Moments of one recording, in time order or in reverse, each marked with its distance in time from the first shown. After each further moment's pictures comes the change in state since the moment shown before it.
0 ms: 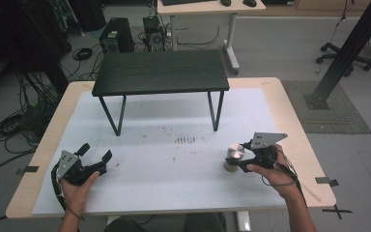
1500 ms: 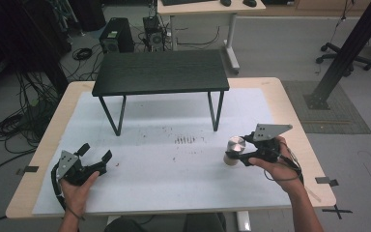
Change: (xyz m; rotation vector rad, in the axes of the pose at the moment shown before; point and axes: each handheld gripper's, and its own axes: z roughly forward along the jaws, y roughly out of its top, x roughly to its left) left arm 0.000 0.000 0.000 -0.004 -0.003 -0.001; right arm 0.001 0.037 -0.017 -0.032 0.009 -0.021
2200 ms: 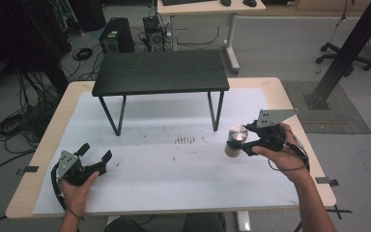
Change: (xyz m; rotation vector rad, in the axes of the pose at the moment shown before) left arm 0.000 0.000 0.000 -0.002 -0.002 -0.003; right arm -0.004 0.047 -0.020 0.005 0.017 -0.006
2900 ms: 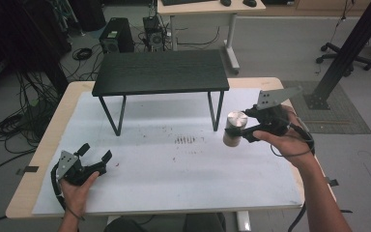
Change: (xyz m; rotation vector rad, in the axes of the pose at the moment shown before) left arm 0.000 0.000 0.000 -0.003 -0.004 0.001; right arm -0.001 0.058 -0.015 0.026 0.037 -0.025
